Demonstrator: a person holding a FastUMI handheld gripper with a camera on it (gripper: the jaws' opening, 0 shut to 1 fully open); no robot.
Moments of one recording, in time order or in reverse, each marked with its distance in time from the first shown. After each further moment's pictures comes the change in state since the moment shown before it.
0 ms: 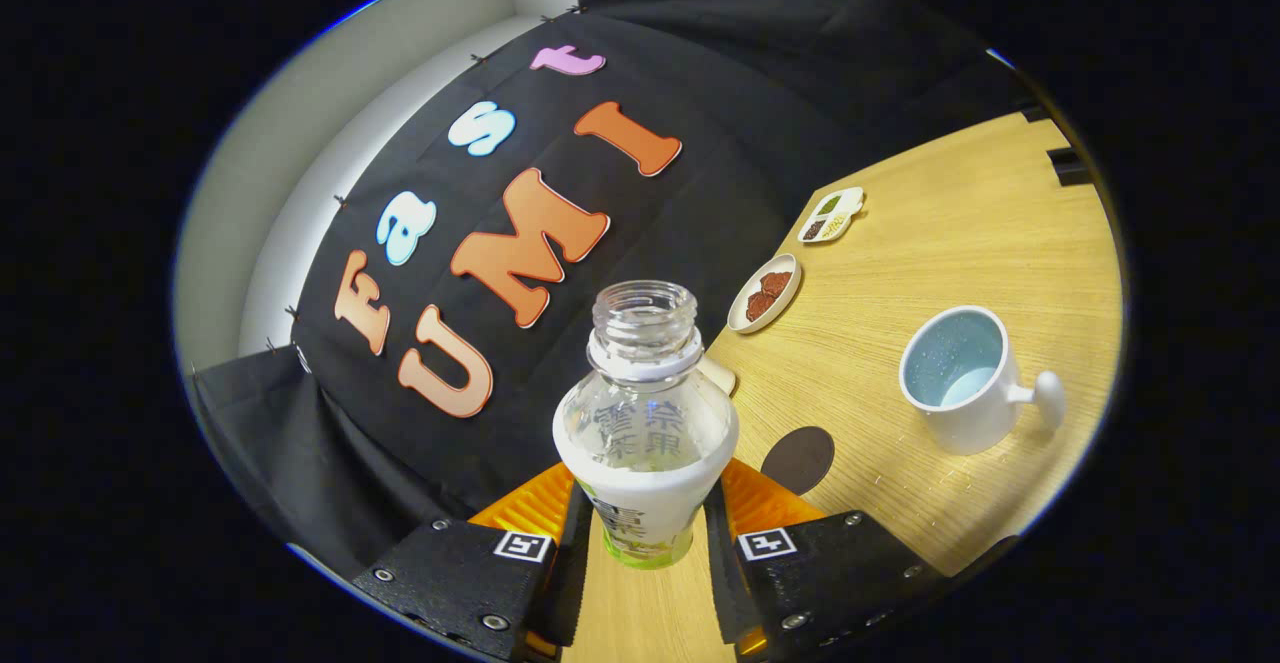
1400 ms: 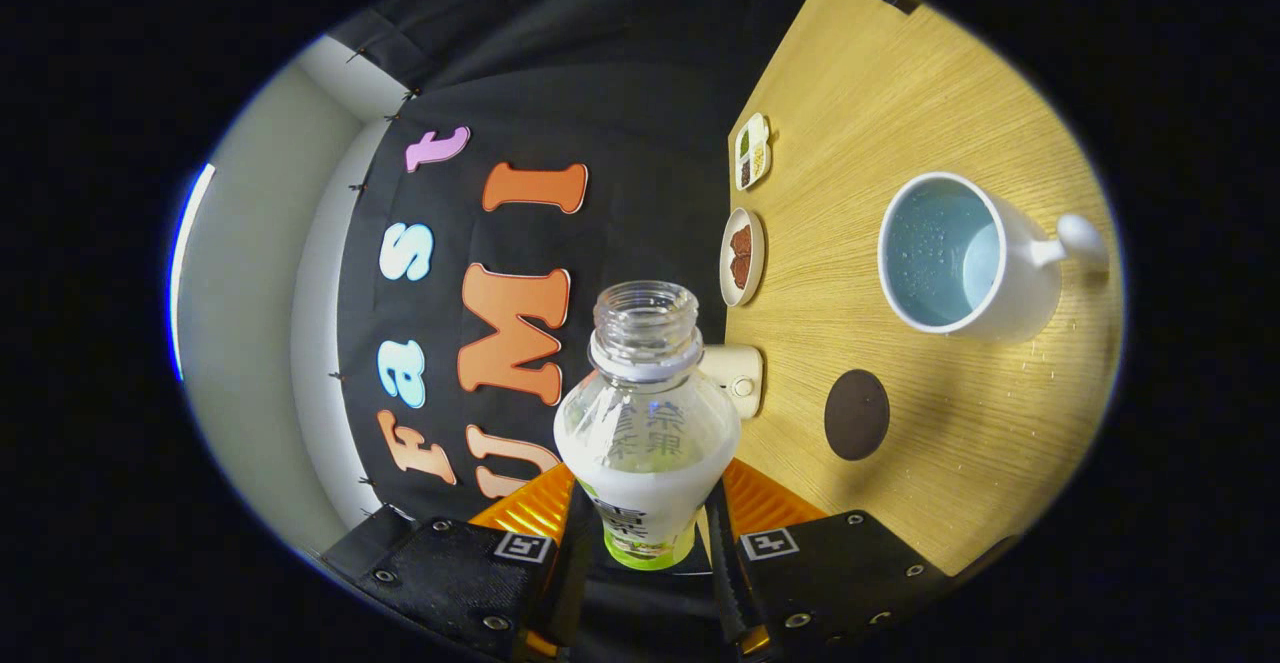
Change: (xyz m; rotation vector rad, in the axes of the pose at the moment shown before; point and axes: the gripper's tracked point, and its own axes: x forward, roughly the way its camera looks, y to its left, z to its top) arm 0.015 -0.009 0.025 0.534 -0.012 0.069
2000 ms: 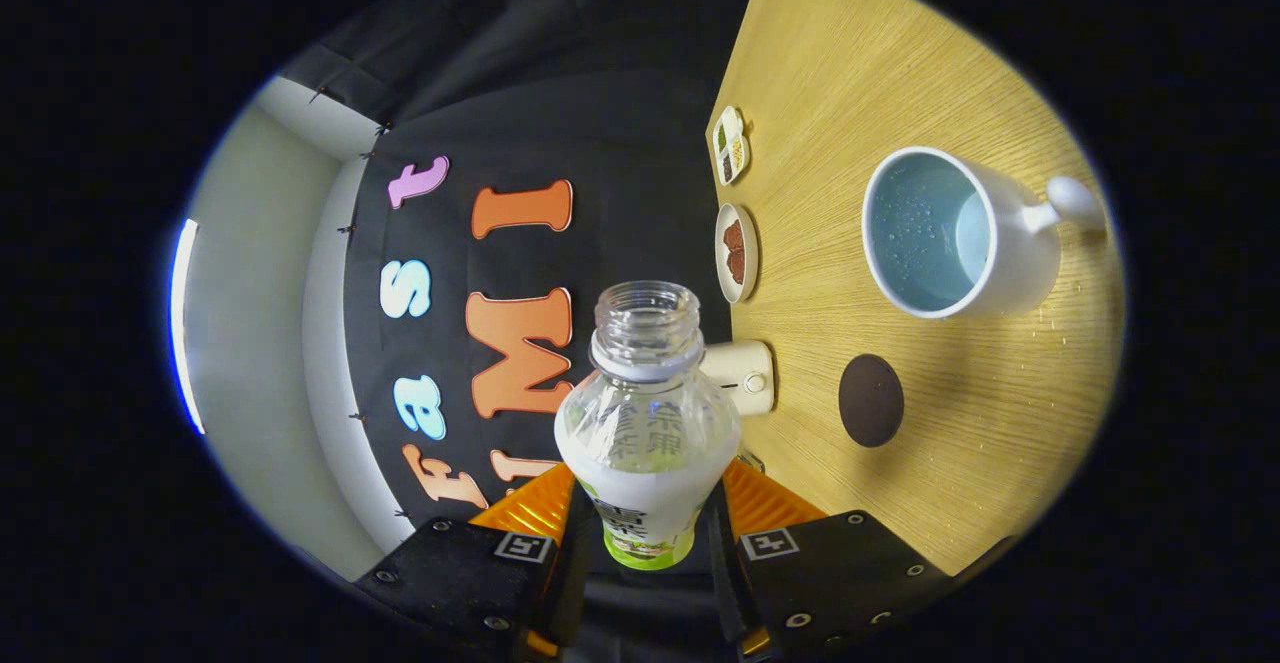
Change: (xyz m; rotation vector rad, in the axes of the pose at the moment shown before) arm 0.005 -0.002 0.012 0.115 -0.007 0.006
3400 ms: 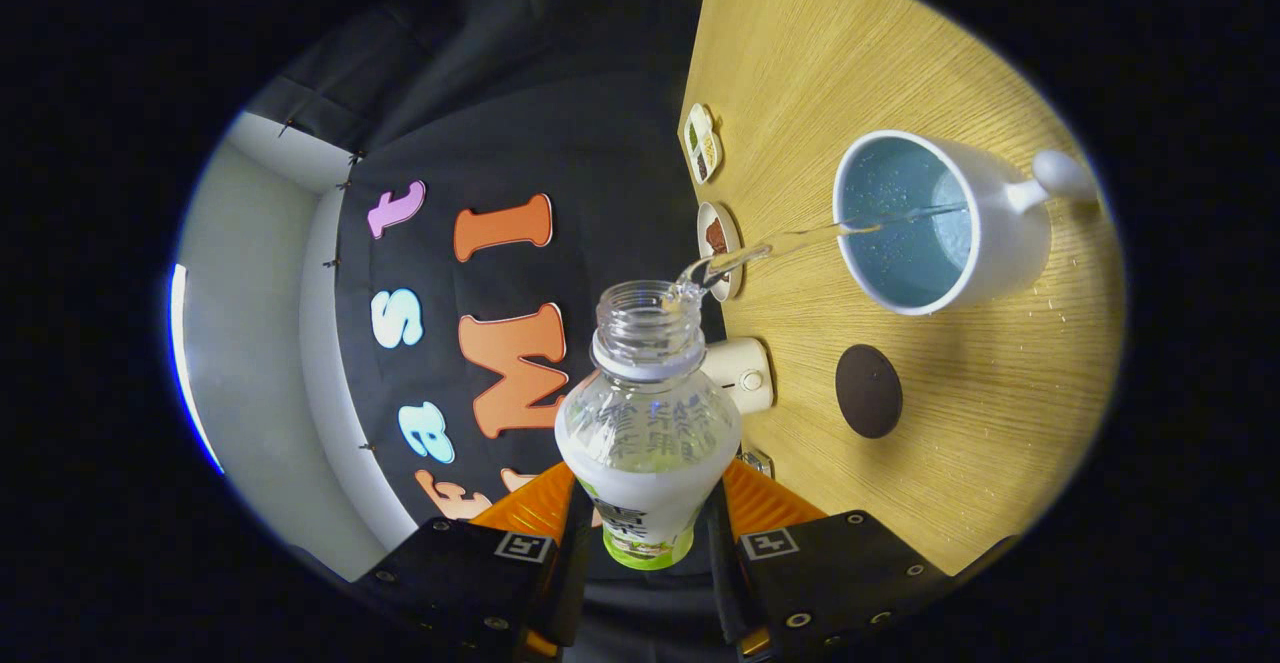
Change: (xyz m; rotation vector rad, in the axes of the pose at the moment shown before) arm 0.002 -0.004 0.010 0.111 0.001 -0.001
